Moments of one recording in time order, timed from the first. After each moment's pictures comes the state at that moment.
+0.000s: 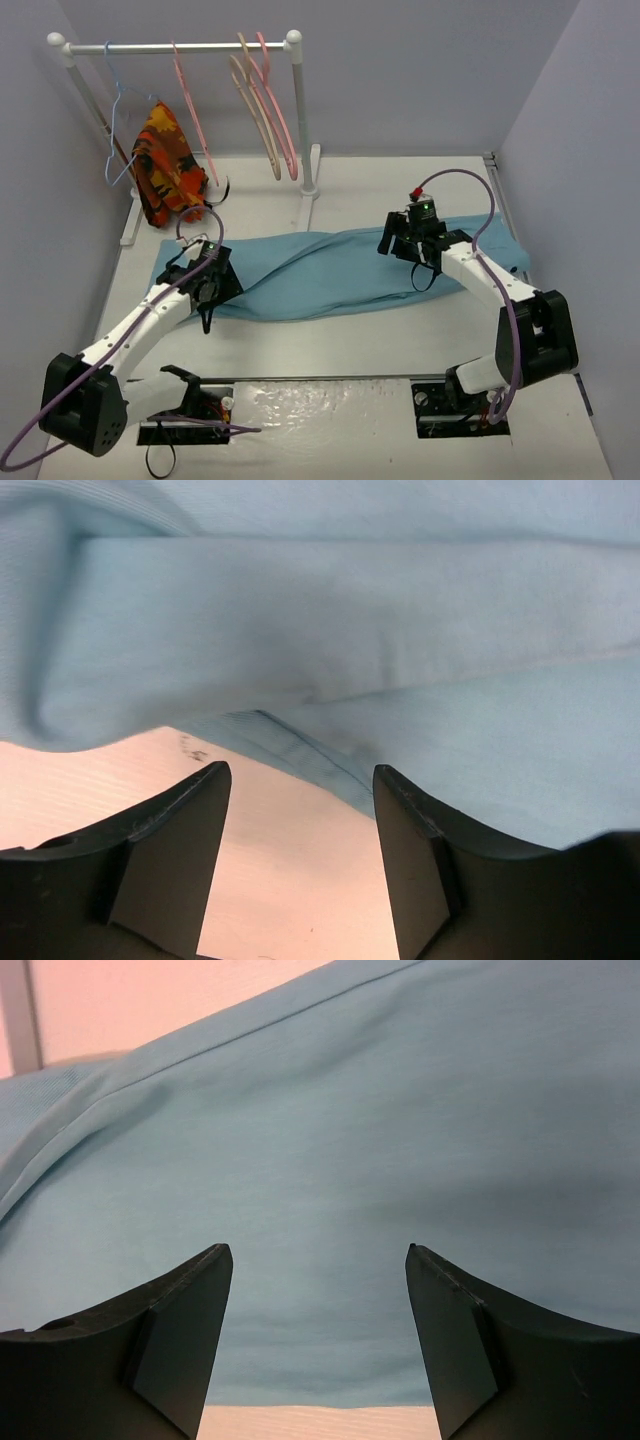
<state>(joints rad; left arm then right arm) -0.41 1.14 0.73 -0.71 -0.27 -0.80 0.28 1.41 0.89 -0.34 0.02 0.50</state>
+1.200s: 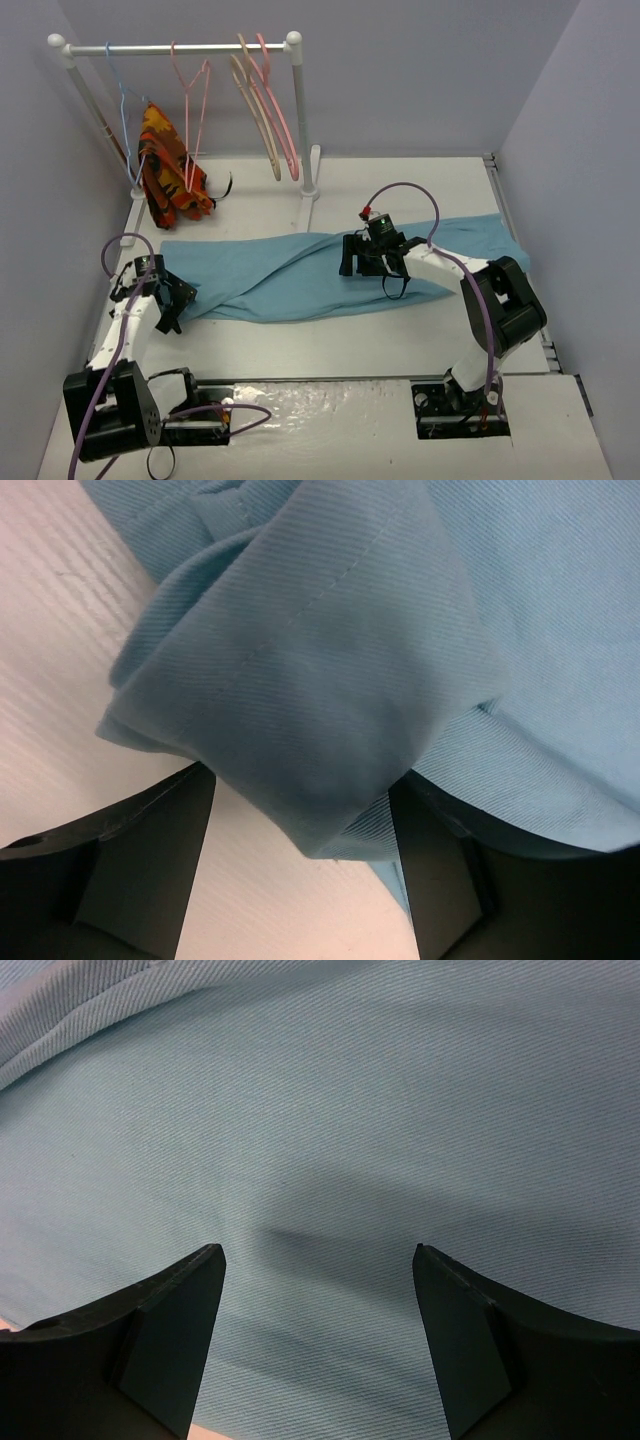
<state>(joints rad) 0.22 1.08 0.57 -0.61 -0.12 -0.80 0.50 1.65 0.88 -0.16 -0.13 0.44</state>
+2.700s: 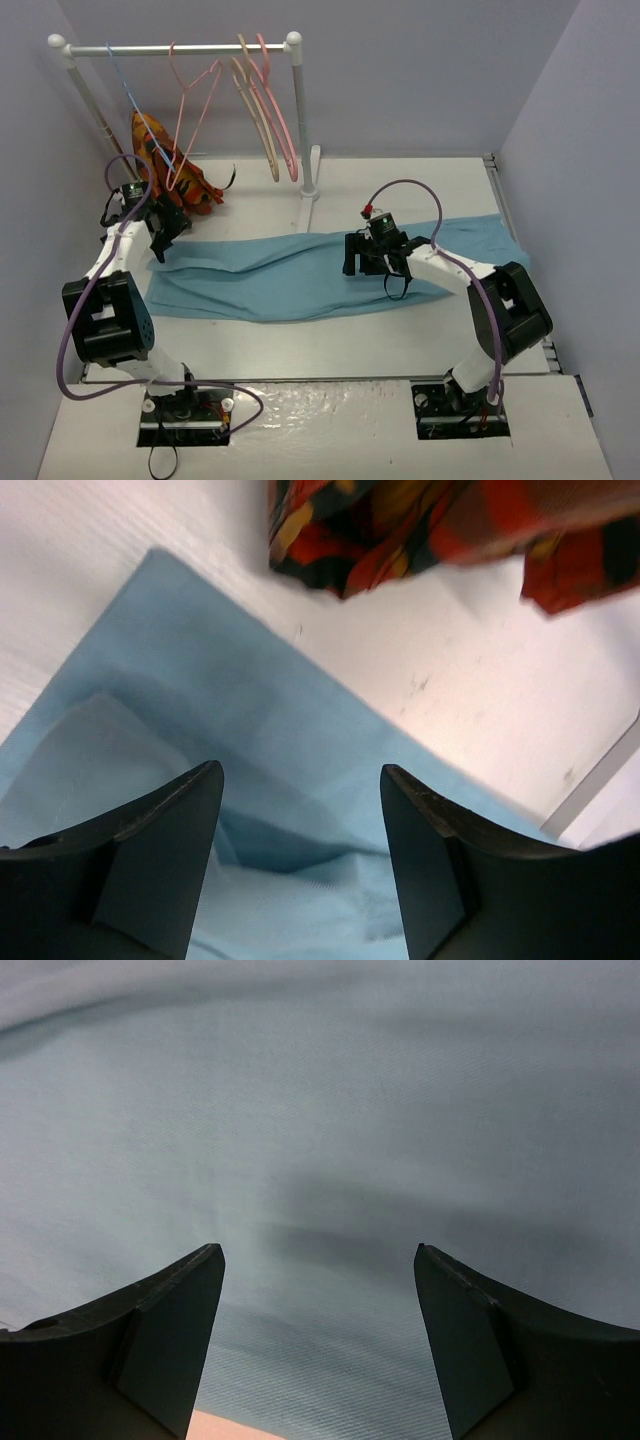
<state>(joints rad) 0.22 1.60 1.18 -0.48 0.05 -0.59 0.50 1.61 0.89 -0.20 -0.08 0.41</state>
